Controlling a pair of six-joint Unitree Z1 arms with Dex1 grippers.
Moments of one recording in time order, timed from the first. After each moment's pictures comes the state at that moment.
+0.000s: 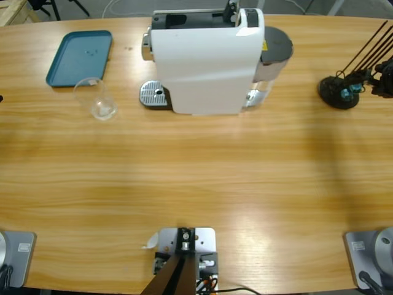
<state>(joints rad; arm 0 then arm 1) -0.67 0.89 -0.74 0.52 0.20 -0.28 0.05 1.52 -0.70 0.08 -0.09 0.34</state>
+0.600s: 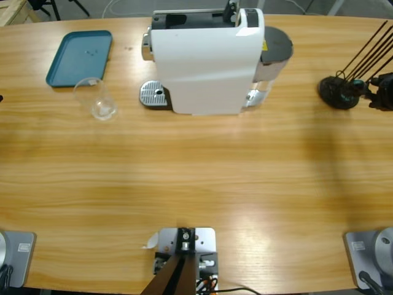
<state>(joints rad) -0.67 0.89 -0.74 0.51 0.20 -0.28 0.13 1.47 -0.61 0.06 -0.16 0.37</state>
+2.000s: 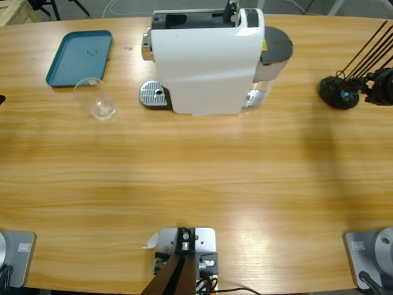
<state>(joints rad) -0.67 0.91 -0.74 0.51 0.20 -0.28 0.14 1.52 -0.60 -0.03 -0.19 0.38</state>
